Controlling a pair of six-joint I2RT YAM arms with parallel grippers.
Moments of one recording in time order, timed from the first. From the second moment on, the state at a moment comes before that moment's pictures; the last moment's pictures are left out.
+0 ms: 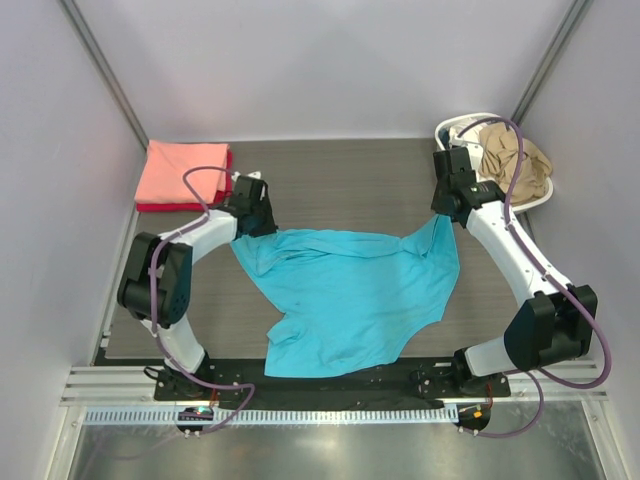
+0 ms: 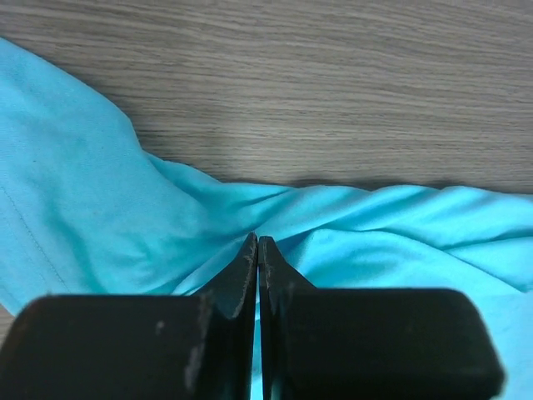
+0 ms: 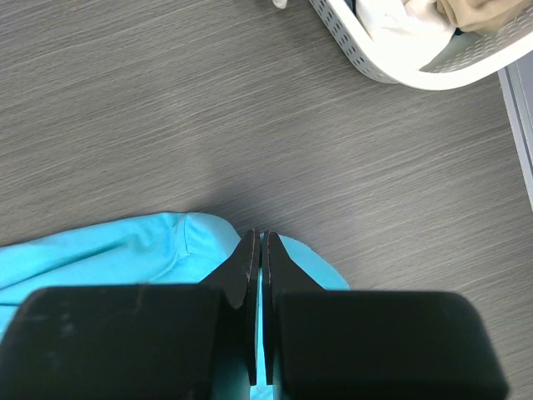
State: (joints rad) left arm -0.33 1.76 1.11 -0.22 0.01 -0.50; right arm 0.22 1.42 1.28 -0.69 0.43 0.37
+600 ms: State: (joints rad) left arm -0.33 1.12 1.30 -0.44 -0.06 -0.44; right arm 0.22 1.17 1.45 -0.80 0.42 0.40
